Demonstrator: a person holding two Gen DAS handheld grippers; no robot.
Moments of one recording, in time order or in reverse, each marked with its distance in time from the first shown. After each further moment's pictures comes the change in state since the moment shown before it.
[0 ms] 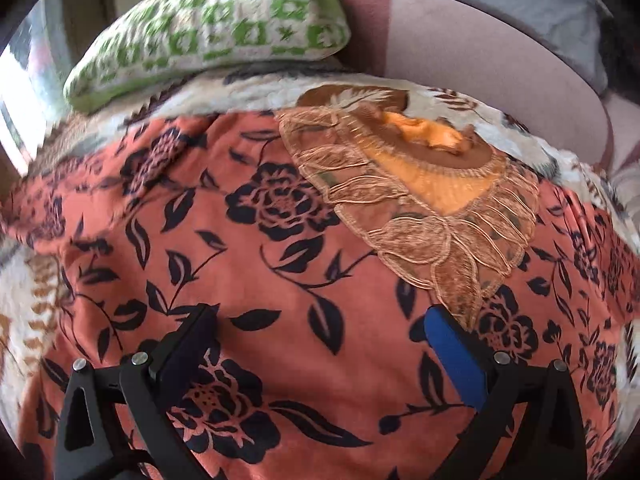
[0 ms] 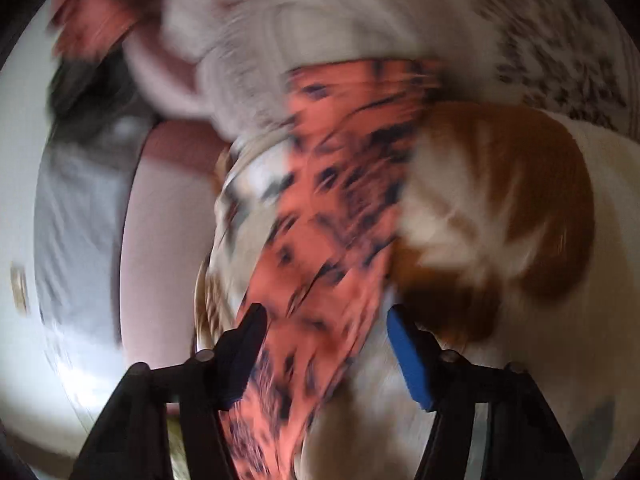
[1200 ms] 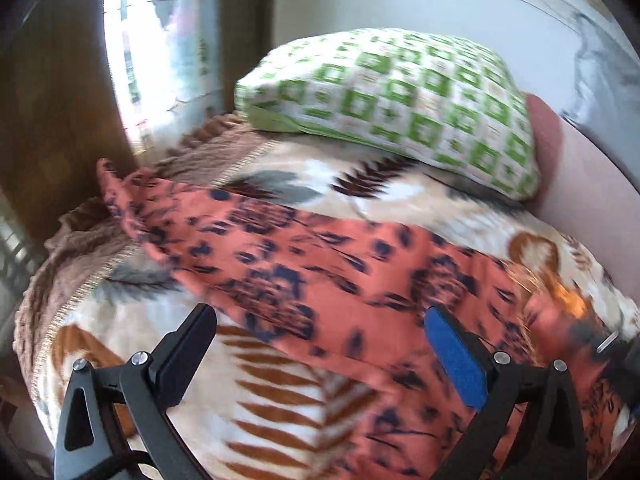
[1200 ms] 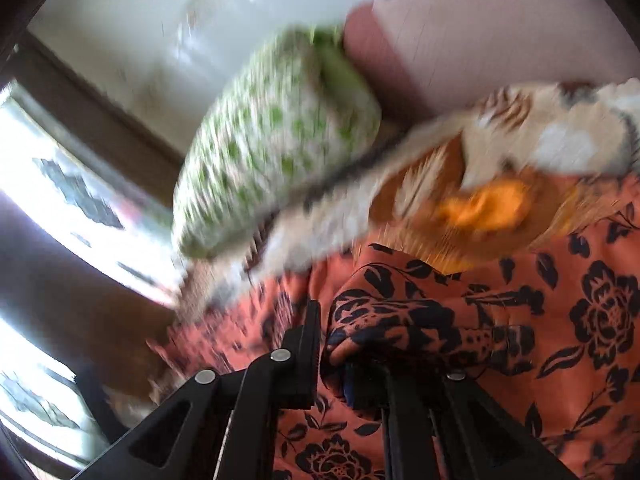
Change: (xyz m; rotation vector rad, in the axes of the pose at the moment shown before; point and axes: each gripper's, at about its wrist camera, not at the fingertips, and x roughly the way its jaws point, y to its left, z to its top) left arm -0.070 0.197 0.047 -0.304 -0.190 0.254; right arm 0.088 0.240 -0.559 -1.043 0.724 0.160
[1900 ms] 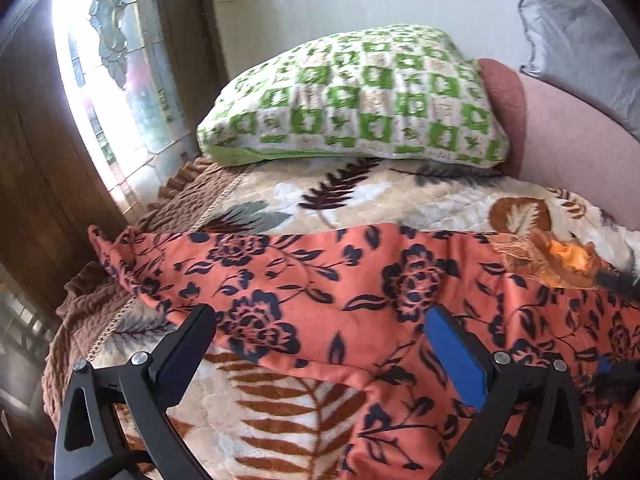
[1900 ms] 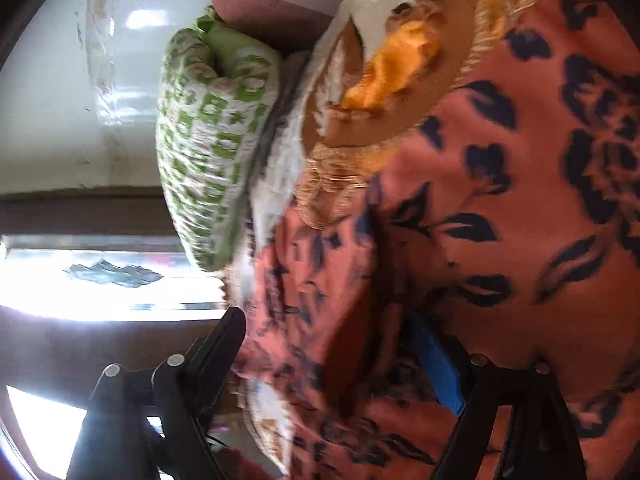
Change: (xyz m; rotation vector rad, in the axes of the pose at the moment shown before) left arm -0.010 -0.036 0.000 0.225 -0.043 0.008; right arm -0.009 -0.076 -0.017 0.475 0.004 0.380
